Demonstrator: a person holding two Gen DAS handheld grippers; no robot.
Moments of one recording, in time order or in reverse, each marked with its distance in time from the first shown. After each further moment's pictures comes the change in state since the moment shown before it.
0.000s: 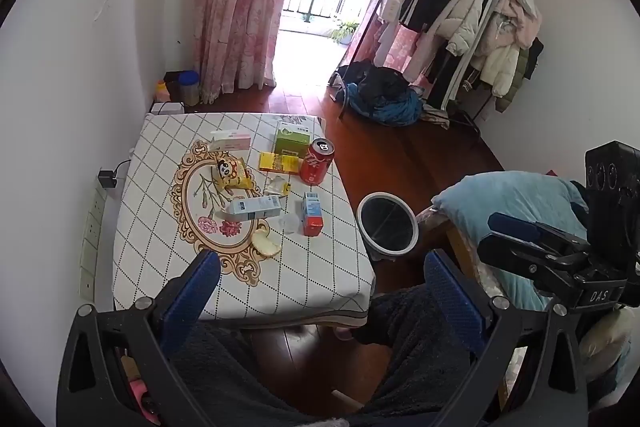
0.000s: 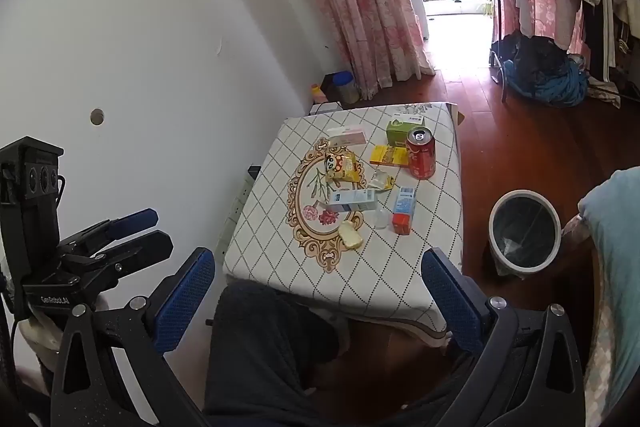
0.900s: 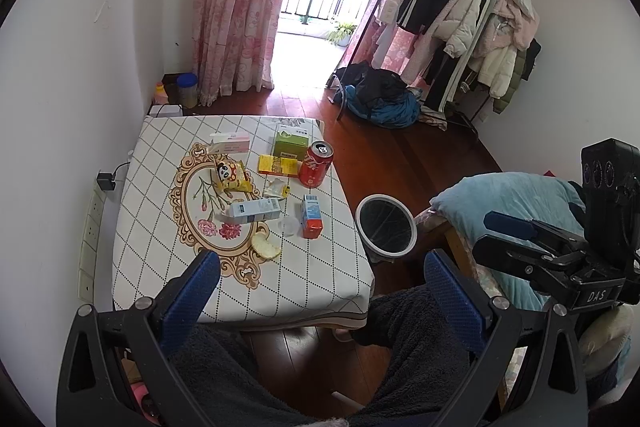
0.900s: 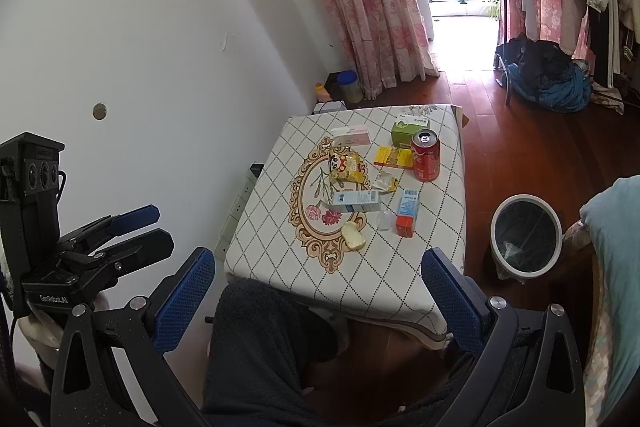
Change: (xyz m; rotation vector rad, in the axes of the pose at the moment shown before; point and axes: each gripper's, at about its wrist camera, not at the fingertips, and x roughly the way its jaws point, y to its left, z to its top) left arm -0.005 0.002 0.003 0.000 -0.015 -0.004; right arm 0.005 0.006 0.003 -0.026 0.001 0.002
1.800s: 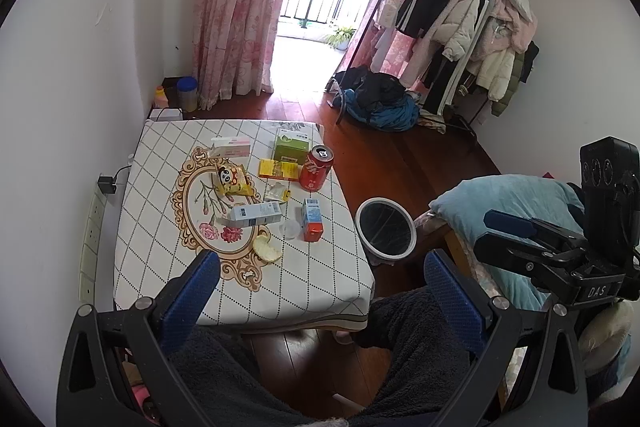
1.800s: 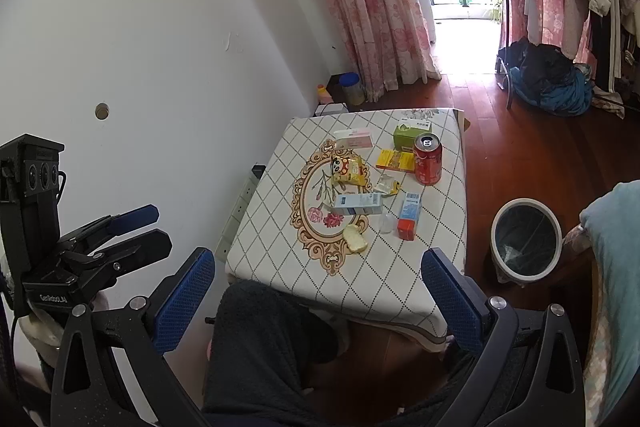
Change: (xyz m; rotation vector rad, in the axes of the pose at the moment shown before) left arm -0.008 -0.002 0.013 0.003 -0.005 -0.008; right arm -0.002 0.006 0.002 -0.012 -0.004 -0.002
